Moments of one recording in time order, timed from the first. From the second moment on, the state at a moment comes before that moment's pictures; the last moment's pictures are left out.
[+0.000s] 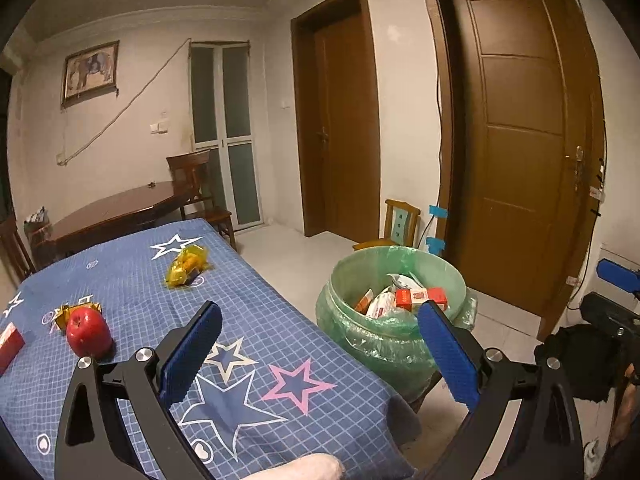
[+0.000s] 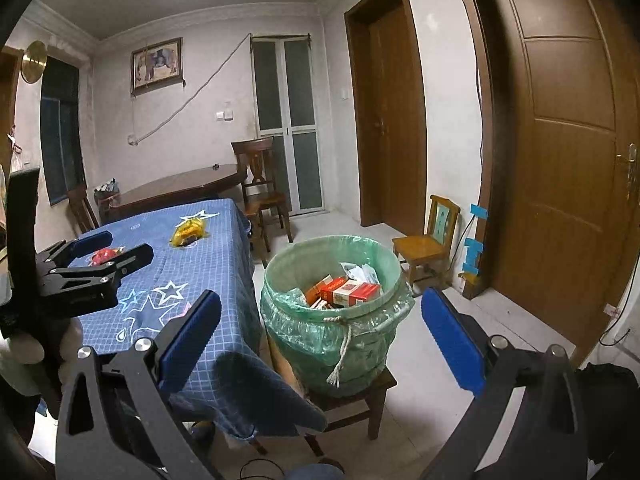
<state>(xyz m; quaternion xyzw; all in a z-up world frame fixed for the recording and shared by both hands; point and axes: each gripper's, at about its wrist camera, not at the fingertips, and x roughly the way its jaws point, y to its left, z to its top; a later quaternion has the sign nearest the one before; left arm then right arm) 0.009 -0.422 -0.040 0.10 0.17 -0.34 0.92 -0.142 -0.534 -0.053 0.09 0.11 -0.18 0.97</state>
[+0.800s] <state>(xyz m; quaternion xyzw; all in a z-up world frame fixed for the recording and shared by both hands) -0.018 -0.427 -0.037 0.12 0.14 -0.41 0.89 -0.142 -0.537 -0.055 0.10 0.11 -0.20 0.97</state>
